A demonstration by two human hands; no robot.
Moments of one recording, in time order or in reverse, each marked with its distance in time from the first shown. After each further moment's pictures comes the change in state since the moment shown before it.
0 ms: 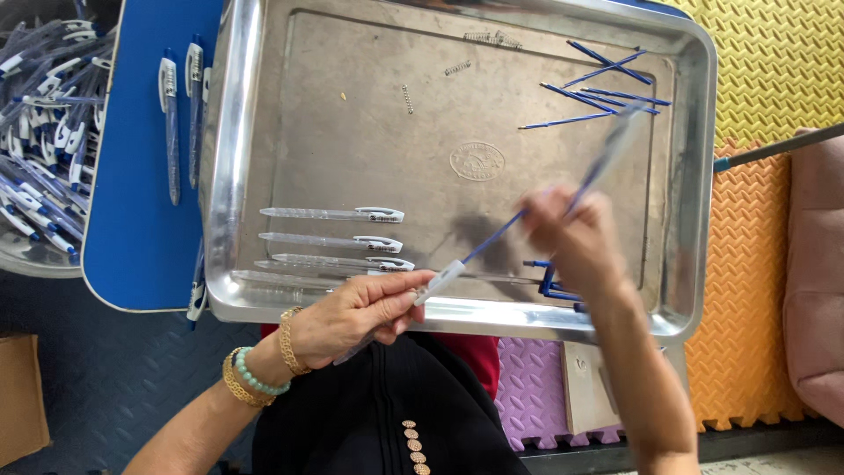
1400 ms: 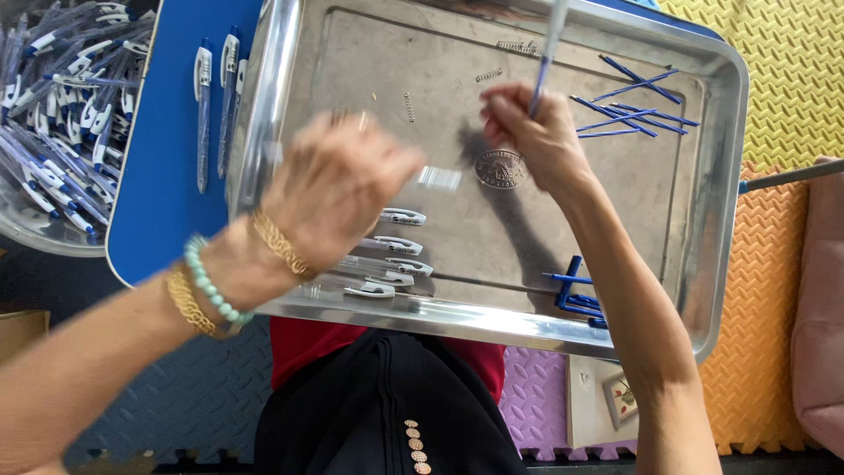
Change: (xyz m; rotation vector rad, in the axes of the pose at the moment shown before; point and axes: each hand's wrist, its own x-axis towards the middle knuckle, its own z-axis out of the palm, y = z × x) left_hand 0.025 0.157 -0.009 2.218 0.525 0.762; right_hand 0.145 0.004 0.055 -0.146 -0.272 0.110
